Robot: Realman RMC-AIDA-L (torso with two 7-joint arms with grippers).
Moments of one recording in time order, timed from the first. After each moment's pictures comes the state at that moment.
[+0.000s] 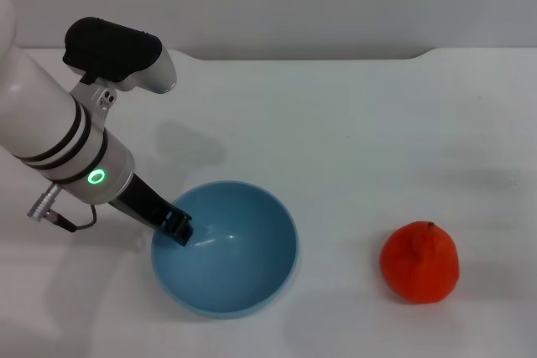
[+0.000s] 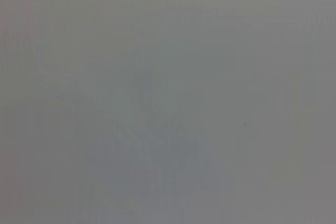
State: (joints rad) left arm -0.60 -2.07 1.53 1.25 2.60 1.51 -2.87; right arm 0.41 2.08 -0.71 0.14 -0.55 -1.49 0.29
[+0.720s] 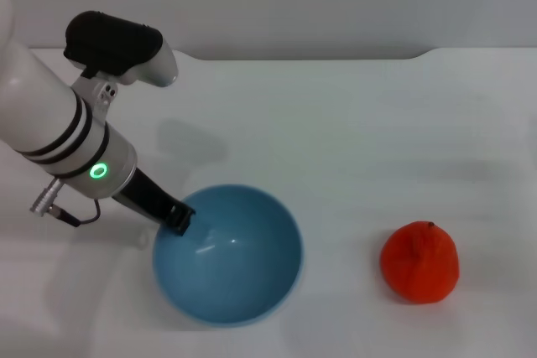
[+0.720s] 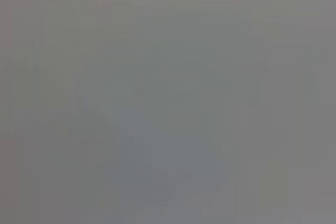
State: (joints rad) left arm -0.60 -2.07 1.53 1.26 2.59 1.51 -2.87; right arm 0.42 2.08 -0.72 0.11 -0.59 -1.48 0.46
